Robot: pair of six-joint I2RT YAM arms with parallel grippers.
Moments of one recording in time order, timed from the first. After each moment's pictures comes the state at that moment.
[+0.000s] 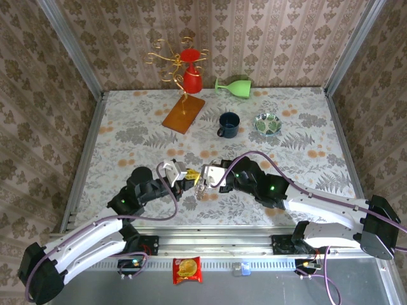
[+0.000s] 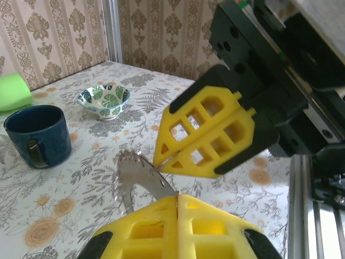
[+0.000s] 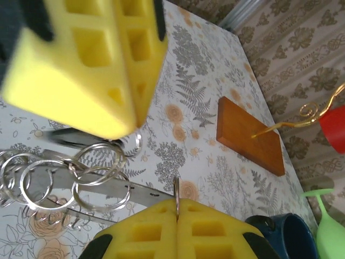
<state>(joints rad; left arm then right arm) -0.79 0.72 0.37 0.21 0.43 -0.01 0.98 1.15 0.76 -0.06 0.11 -0.67</state>
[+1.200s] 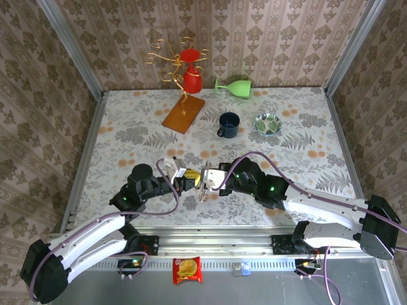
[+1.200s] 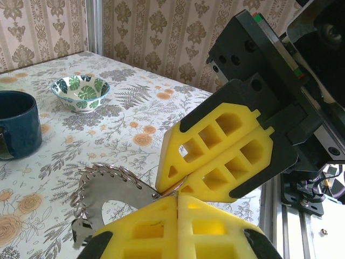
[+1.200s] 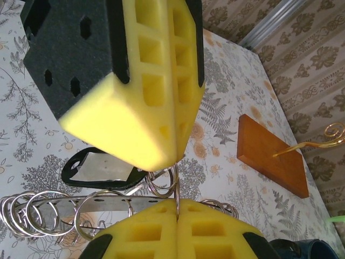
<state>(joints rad) -0.74 0.77 0.36 0.26 0.55 -0.10 0.98 1.15 0.75 -0.04 0.01 -0.67</state>
